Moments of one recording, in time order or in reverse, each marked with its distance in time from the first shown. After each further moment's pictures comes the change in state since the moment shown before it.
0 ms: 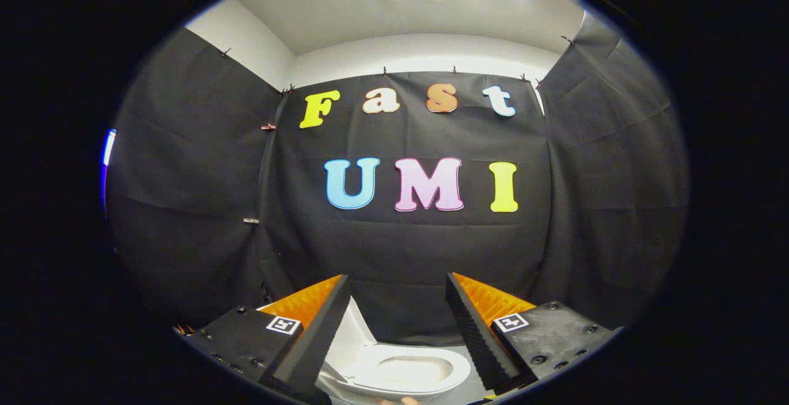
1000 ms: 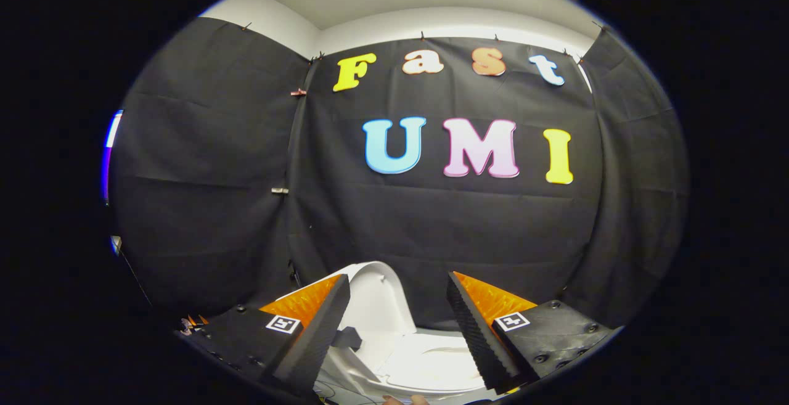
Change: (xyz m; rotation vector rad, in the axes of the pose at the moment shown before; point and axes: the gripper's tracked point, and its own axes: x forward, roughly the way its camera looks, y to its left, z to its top) arm 0.071 0.086 -0.059 -0.024 0.102 0.122
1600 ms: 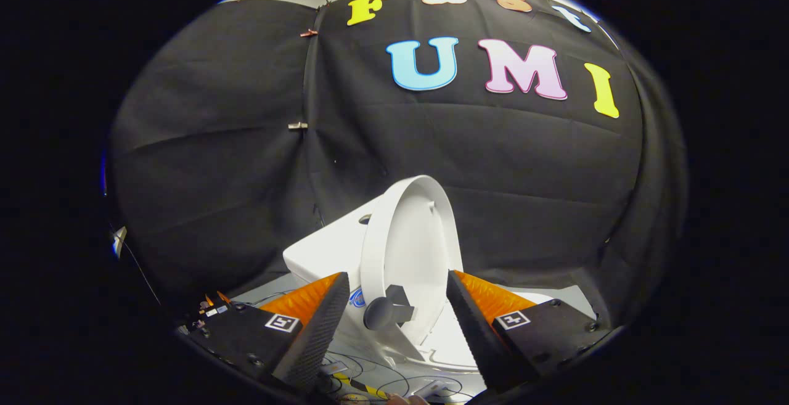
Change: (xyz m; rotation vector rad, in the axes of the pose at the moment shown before) arm 0.083 0.090 -0.160 0.061 0.328 0.144
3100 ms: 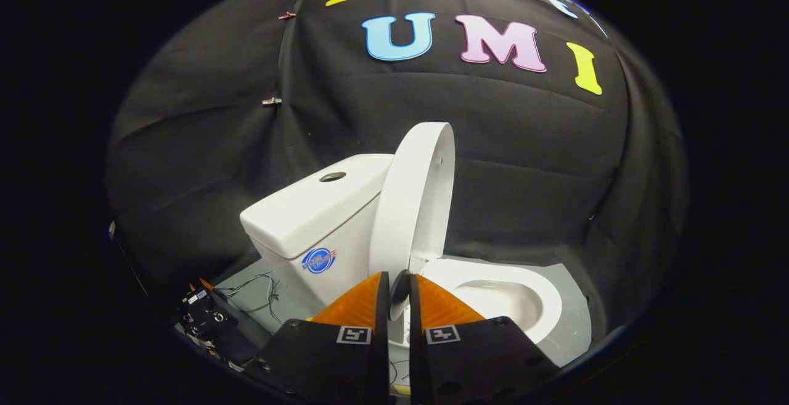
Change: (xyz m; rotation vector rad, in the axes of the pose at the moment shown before) arm 0.024 -0.037 -0.080 0.001 0.167 -0.078
